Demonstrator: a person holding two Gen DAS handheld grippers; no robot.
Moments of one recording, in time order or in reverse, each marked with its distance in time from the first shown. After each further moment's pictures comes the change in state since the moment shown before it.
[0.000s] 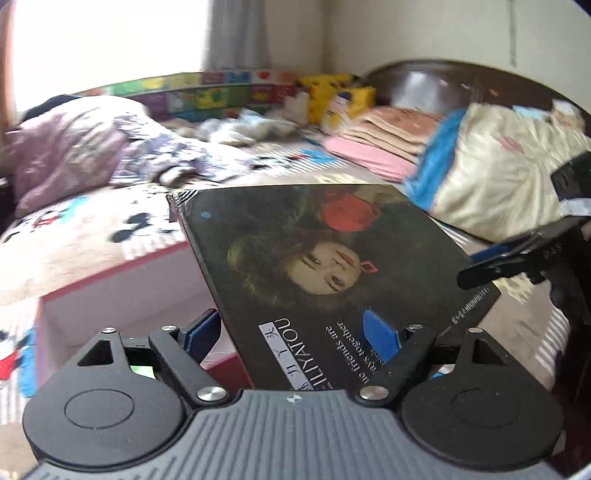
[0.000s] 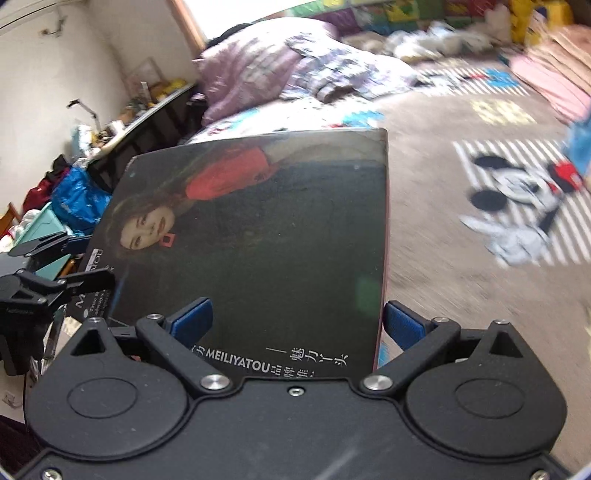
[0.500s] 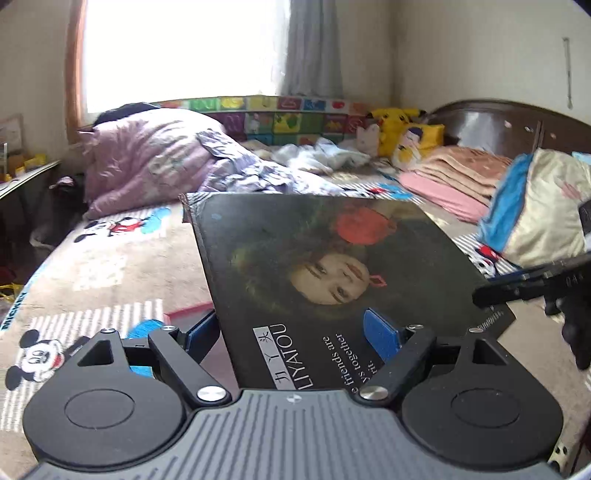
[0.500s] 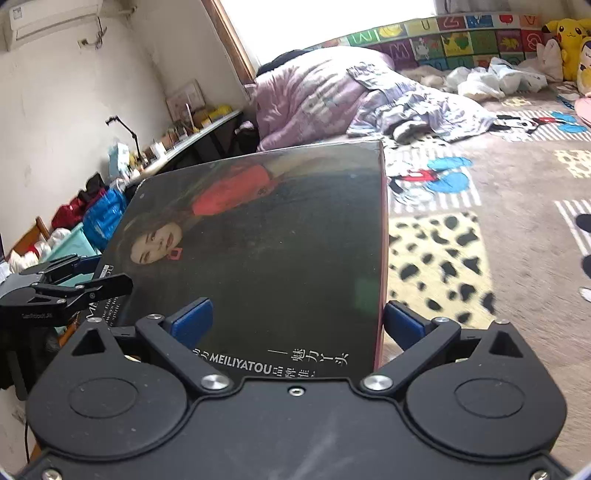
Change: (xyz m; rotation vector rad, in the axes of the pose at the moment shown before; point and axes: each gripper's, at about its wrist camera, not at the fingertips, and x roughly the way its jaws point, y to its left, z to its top) left arm -0.046 0.119 0.013 -0.077 -0.091 0.139; right arm 0.076 0.111 0.043 -0.038 -0.116 0.092
